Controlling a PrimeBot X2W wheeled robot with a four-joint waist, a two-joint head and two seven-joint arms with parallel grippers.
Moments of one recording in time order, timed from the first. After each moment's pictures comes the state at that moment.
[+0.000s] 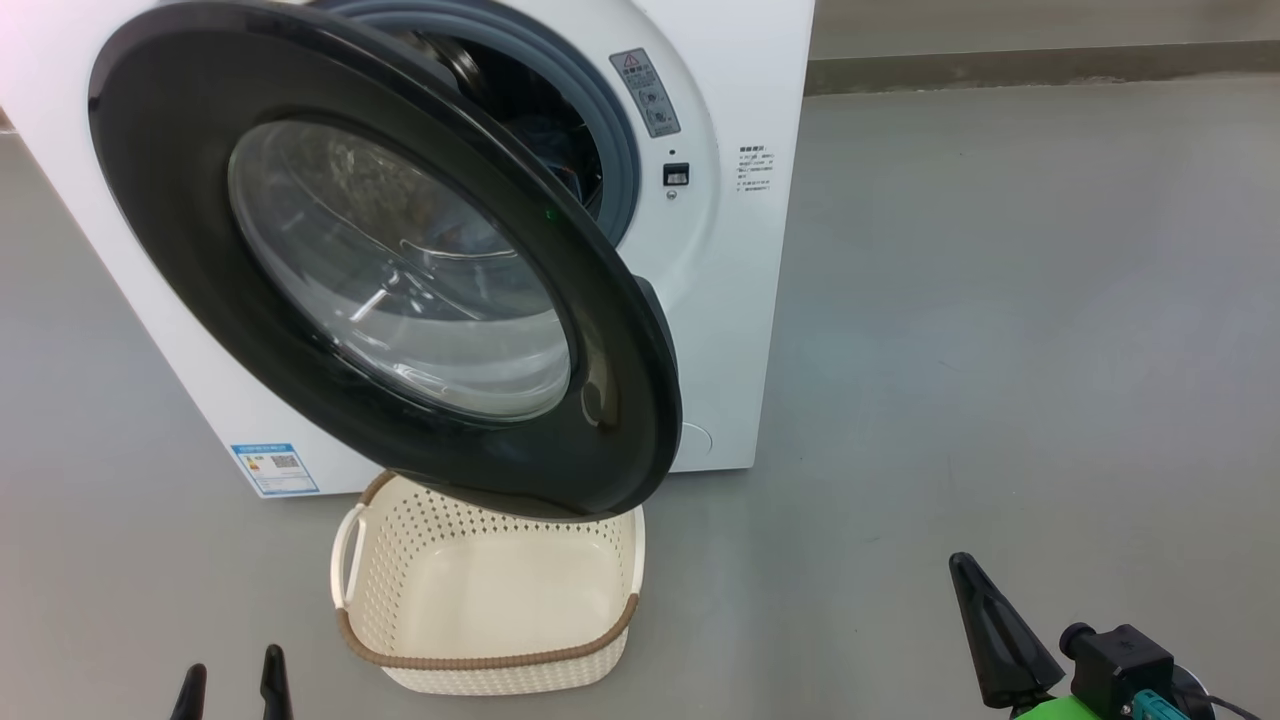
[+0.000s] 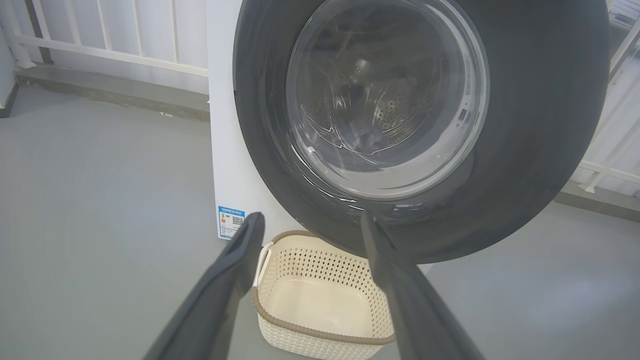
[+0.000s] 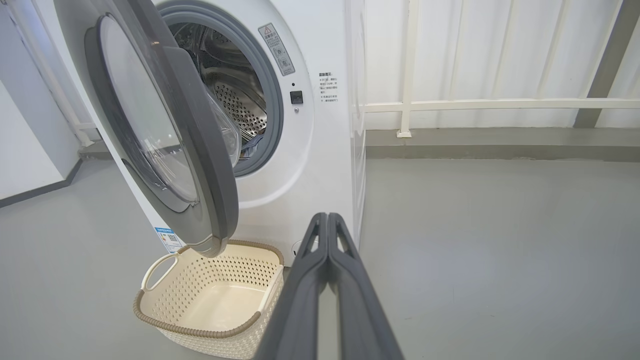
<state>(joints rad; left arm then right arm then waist) 0.21 0.09 0.03 0.06 -0.39 -0.08 -0.26 0.05 -0.04 0.02 0.16 0.14 0.13 -0.26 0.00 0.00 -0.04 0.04</state>
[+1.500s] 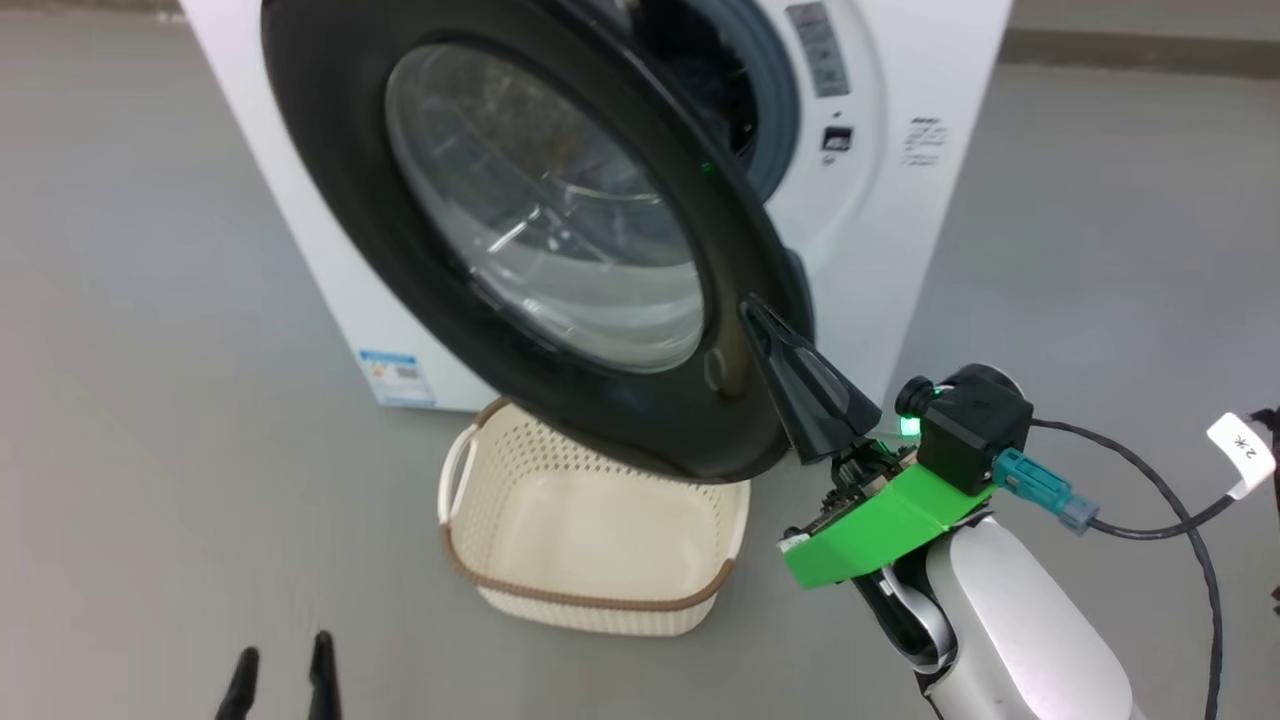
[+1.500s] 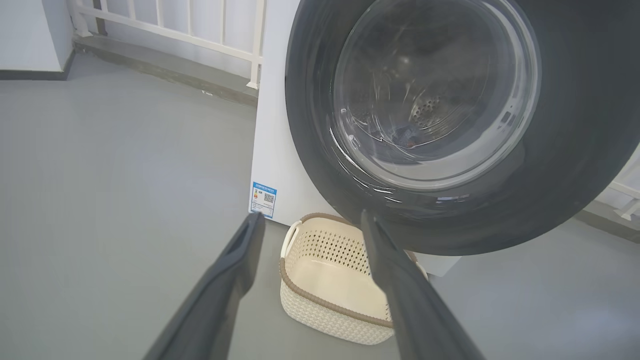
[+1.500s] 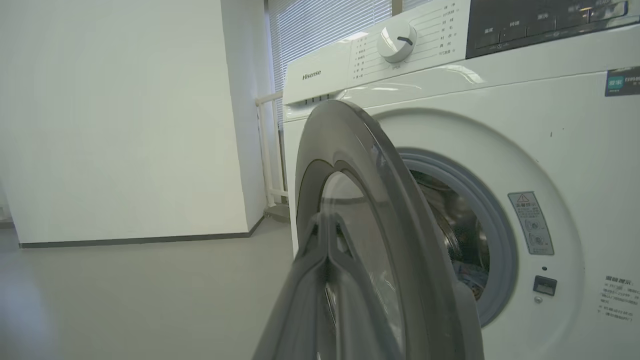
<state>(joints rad) 0.20 0.07 -0.01 0.05 -0.41 -0.09 -0.26 -0.43 -0.06 0.37 0.16 0.31 0.13 -0.26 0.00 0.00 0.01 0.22</state>
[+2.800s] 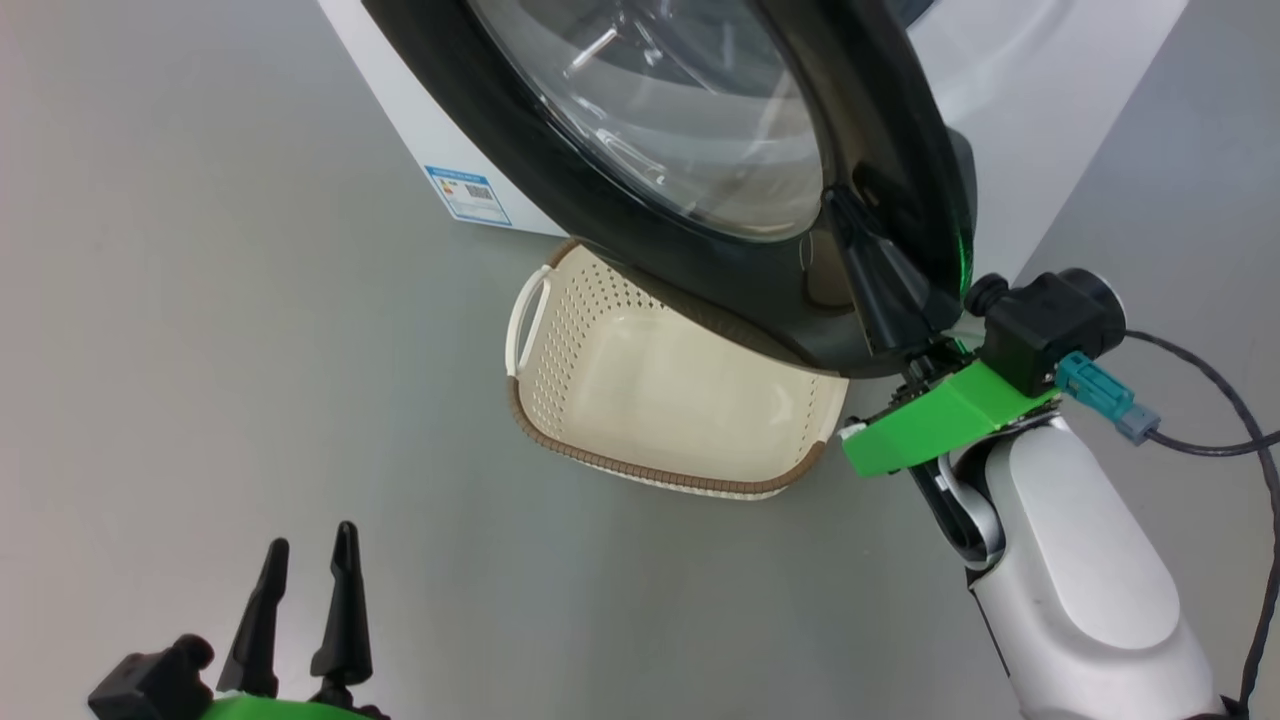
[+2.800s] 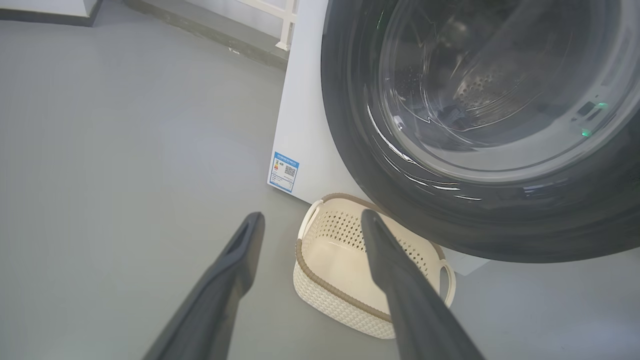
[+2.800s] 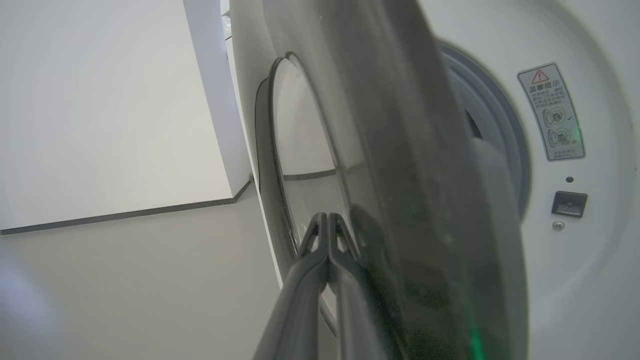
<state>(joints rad) 0.01 0.04 -0.06 0.11 -0.52 -0.13 -0.26 -0.56 -0.07 0.21 0.25 0.17 0.13 -0.26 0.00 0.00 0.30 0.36</state>
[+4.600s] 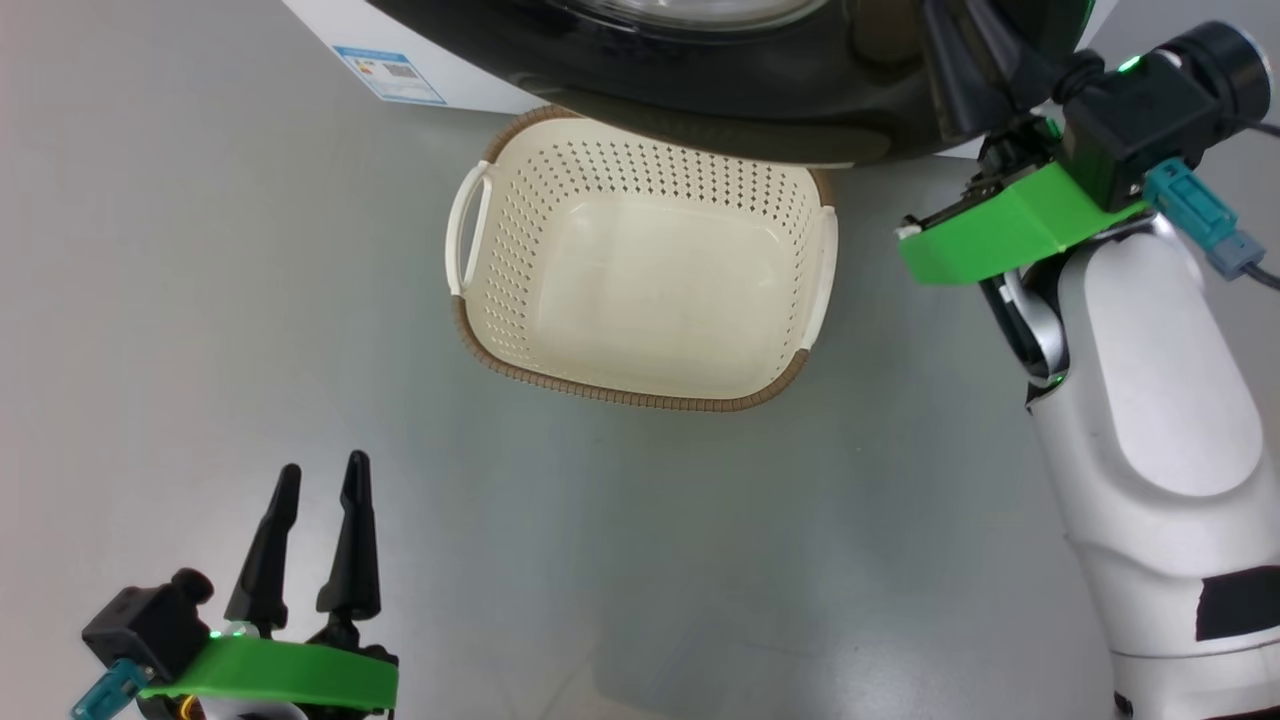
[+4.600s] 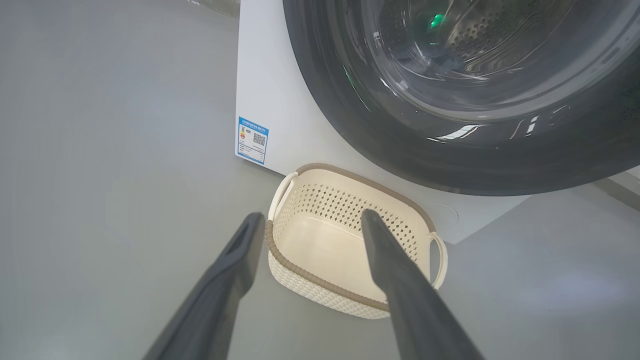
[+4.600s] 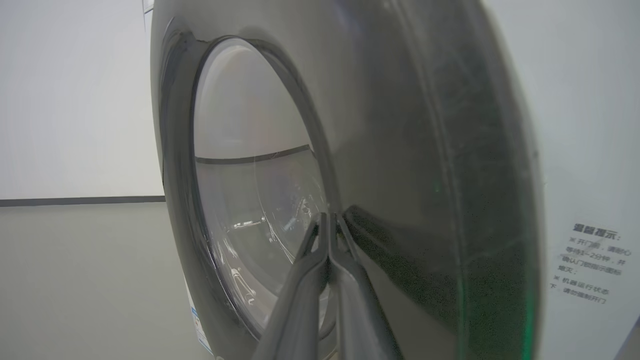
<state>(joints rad) -0.09 0.07 -0.12 0.08 -0.59 -0.13 -0.26 -0.84 -0.11 0.15 0.27 0.00 0.13 -0.26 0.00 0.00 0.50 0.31</state>
